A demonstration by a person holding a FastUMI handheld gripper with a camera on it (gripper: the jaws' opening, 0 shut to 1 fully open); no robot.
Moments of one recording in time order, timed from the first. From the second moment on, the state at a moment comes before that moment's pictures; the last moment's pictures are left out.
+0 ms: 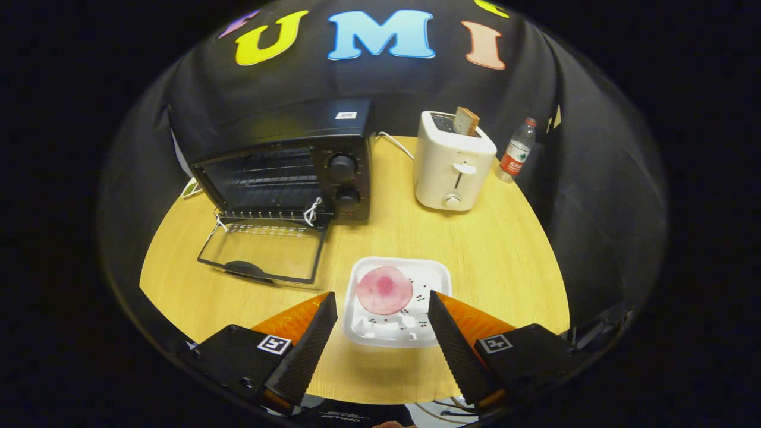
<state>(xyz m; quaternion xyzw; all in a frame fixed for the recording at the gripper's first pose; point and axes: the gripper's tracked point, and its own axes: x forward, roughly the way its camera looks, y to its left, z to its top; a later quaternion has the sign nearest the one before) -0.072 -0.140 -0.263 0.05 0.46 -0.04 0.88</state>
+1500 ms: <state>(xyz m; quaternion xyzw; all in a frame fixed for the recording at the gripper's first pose) -0.079 -0.206 -0.381 0.11 0.66 -0.03 0.74</state>
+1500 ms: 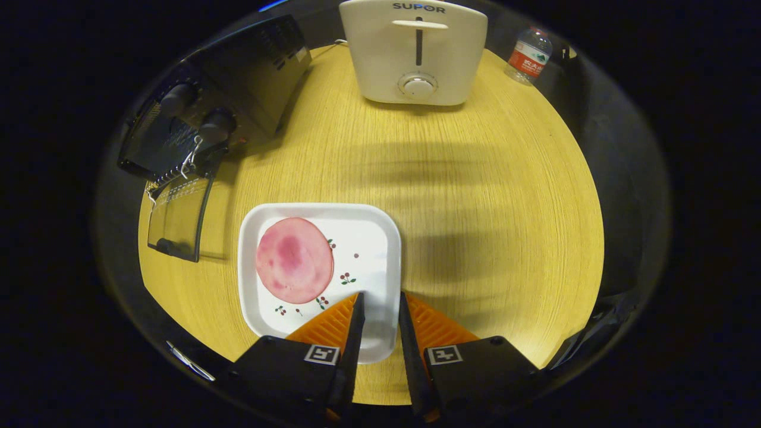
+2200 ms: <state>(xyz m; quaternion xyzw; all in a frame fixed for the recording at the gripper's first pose) -0.078 -0.211 -0.380 0.16 0.66 0.00 0.73</state>
